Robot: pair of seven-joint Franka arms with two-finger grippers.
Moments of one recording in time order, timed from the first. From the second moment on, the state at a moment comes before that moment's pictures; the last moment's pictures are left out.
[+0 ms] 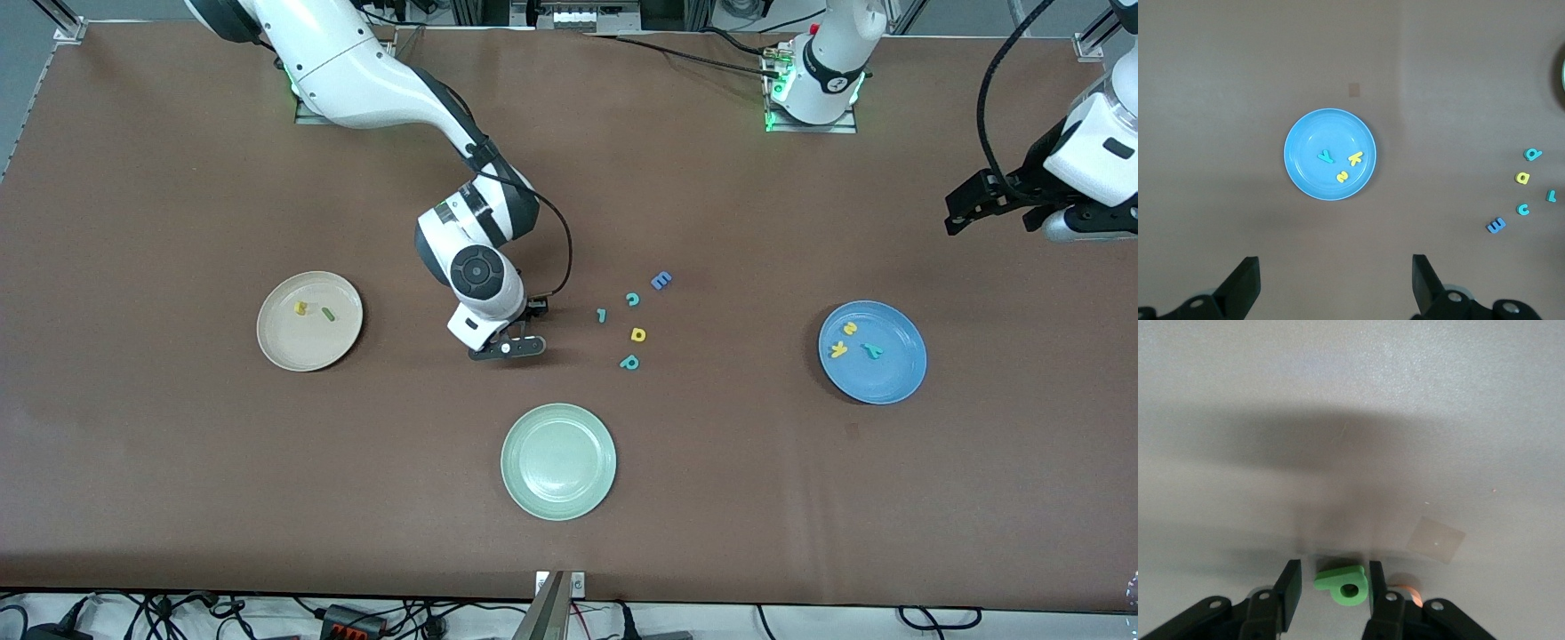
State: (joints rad) left arm -0.04 -0.06 0.00 -1.71 0.02 1.66 -0.11; right arm 0.58 0.79 0.08 -1.52 0.05 2.21 0.47
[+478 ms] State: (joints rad) left arm -0.04 -0.06 0.00 -1.70 0.02 1.66 -0.11; right arm 0.58 0.80 0.08 -1.52 0.05 2.18 0.47
